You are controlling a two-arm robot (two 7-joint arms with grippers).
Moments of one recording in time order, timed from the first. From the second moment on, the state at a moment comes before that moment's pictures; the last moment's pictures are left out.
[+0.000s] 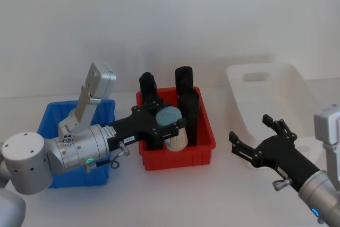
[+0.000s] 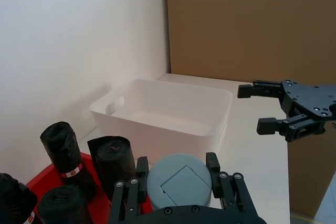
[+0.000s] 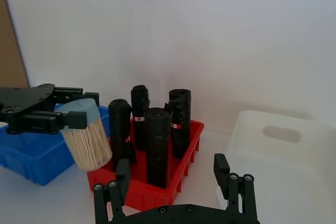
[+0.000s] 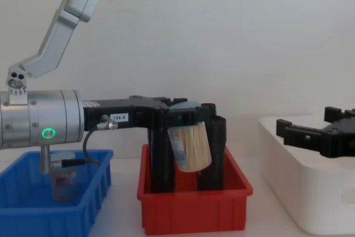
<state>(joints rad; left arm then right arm) -0.54 0.32 0.35 -1.21 -0.38 0.08 -0.86 0.00 0.34 -0.24 -1.76 0.26 0.05 0.18</state>
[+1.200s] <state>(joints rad) -0.55 0.32 0.35 -1.21 -0.38 0.08 -0.86 0.19 0.23 -0.34 -1.59 0.04 0.14 0.50</state>
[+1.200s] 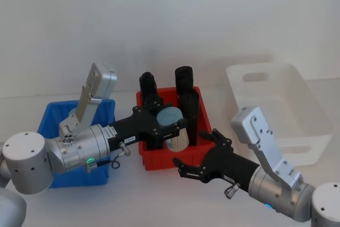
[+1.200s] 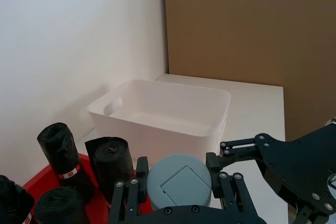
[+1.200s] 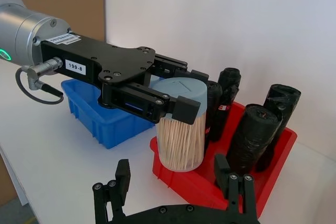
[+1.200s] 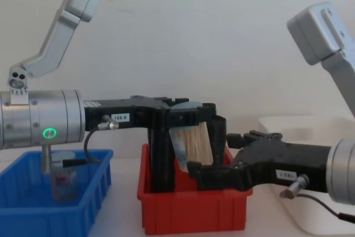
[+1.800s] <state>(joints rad) -0.55 0.32 0.35 -1.21 -0.38 0.08 -0.86 0.25 0.18 -0.36 -1.49 0.01 0.09 0.47</state>
